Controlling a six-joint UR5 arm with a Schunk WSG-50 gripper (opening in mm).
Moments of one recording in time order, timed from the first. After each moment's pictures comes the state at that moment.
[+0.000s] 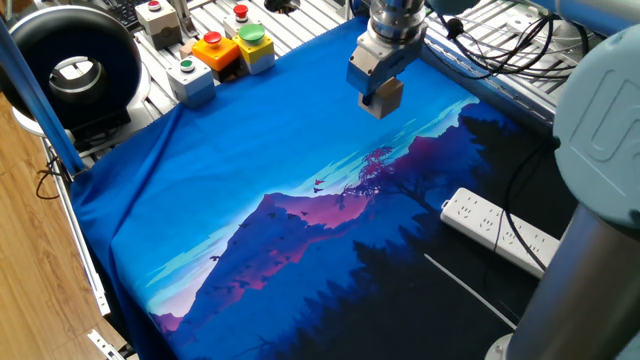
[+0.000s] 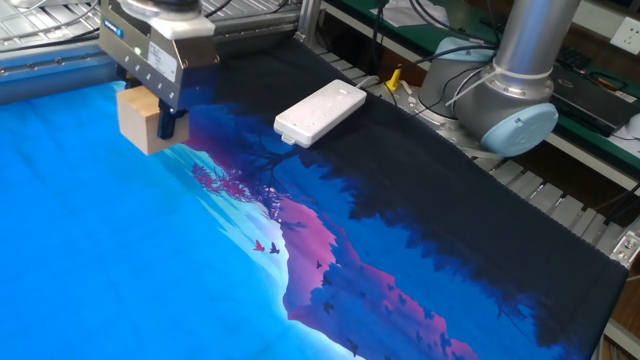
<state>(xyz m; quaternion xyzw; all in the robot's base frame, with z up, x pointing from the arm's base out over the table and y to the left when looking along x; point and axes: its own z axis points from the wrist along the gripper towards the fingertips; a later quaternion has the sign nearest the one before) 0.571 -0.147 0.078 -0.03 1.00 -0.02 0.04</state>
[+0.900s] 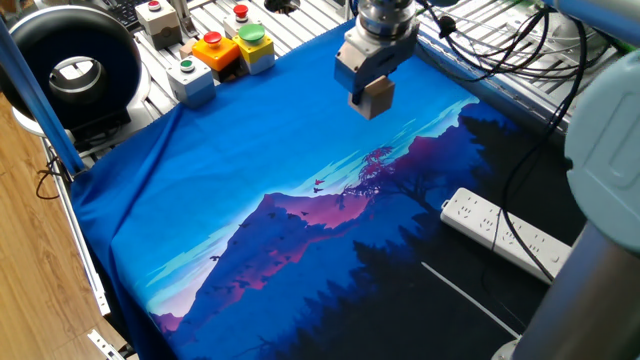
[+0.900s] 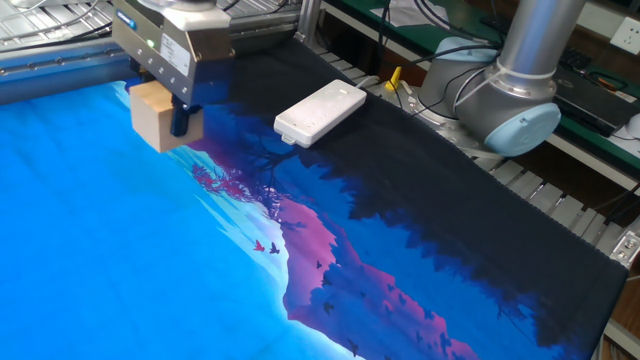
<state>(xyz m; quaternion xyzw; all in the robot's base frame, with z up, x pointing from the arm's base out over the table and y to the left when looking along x) 0.568 -0.107 0.098 0.01 1.00 -0.02 0.03</state>
